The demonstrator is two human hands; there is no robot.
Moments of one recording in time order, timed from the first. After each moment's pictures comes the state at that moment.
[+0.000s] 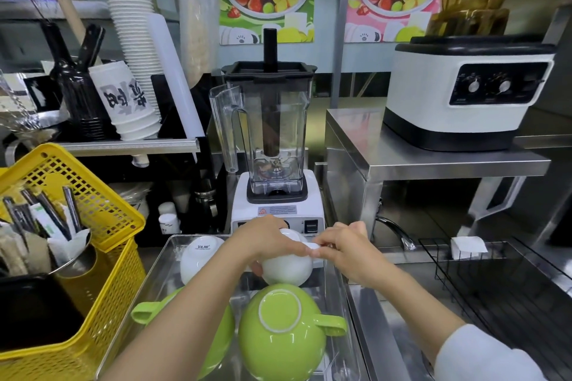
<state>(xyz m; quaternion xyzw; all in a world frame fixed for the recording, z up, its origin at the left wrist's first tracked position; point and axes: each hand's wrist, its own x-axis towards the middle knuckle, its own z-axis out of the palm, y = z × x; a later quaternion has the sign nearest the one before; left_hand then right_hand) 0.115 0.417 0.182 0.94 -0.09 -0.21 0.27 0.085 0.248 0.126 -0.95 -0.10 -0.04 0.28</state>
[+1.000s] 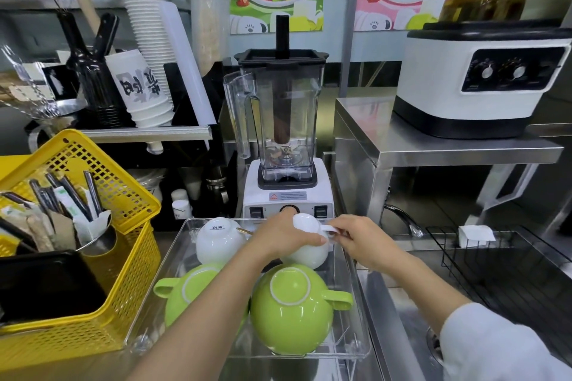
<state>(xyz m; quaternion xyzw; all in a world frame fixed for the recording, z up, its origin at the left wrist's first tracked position) 0.111 0.416 0.148 0.93 -0.11 -0.14 0.33 0.083 0.242 0.121 -0.96 -0.13 -0.08 0.24</state>
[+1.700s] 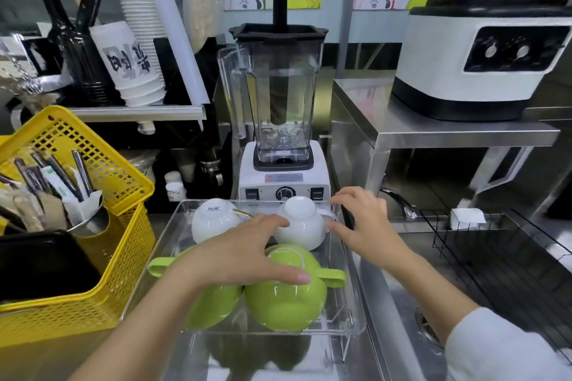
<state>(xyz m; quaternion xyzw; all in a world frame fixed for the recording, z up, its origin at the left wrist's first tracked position) 0.042 0.474 0.181 0.92 -0.24 -0.21 0.23 0.060 0.246 0.115 -0.94 -0.09 -0.22 0.25</state>
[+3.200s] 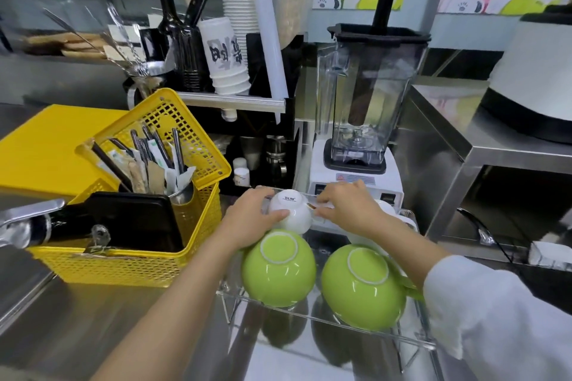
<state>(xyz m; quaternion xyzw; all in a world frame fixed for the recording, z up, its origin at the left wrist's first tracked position) 0.097 0.566 0.129 0.93 -0.05 0.02 0.37 0.118 0.372 0.148 -0.98 -0.19 -0.04 0.09</state>
